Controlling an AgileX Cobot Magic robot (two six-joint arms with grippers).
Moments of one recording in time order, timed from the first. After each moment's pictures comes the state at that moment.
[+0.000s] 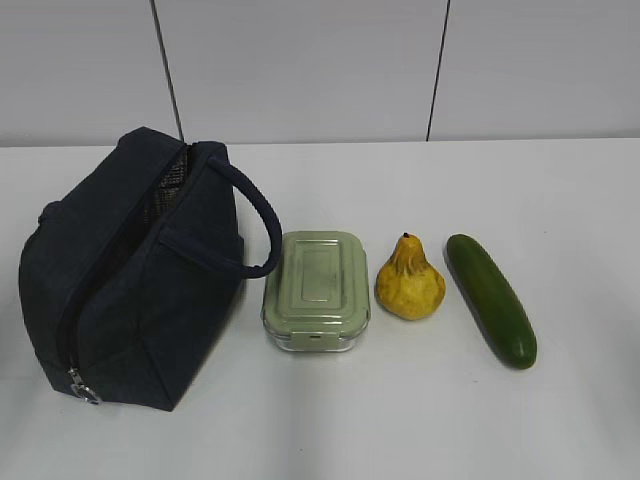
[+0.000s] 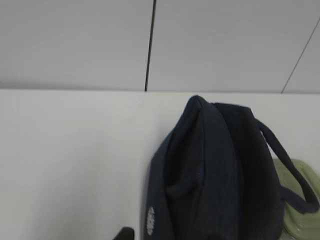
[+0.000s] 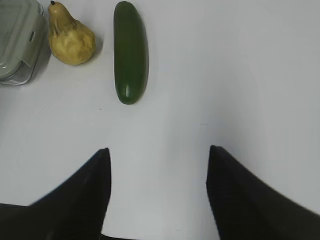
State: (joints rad) left arm -0.16 0.61 -0.62 -0.09 0.64 0.02; right arm -0.02 0.57 -0.60 0.16 0.92 -0.14
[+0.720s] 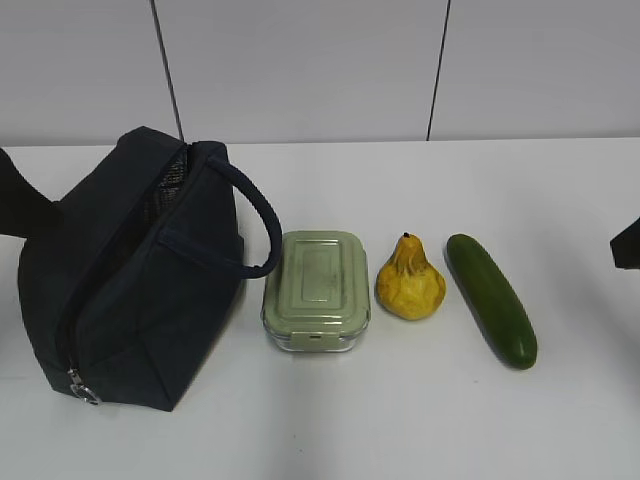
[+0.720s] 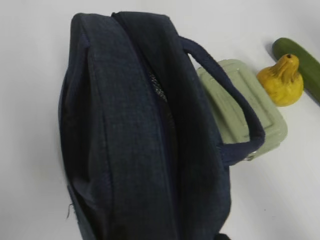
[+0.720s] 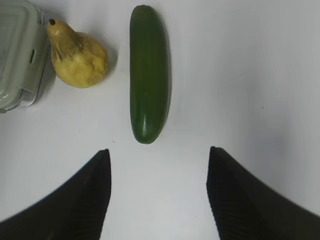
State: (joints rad) left arm -0.18 1.19 -0.97 -0.33 0.92 0.43; right arm -0.02 1.16 -0.83 0.33 0.79 -0.33
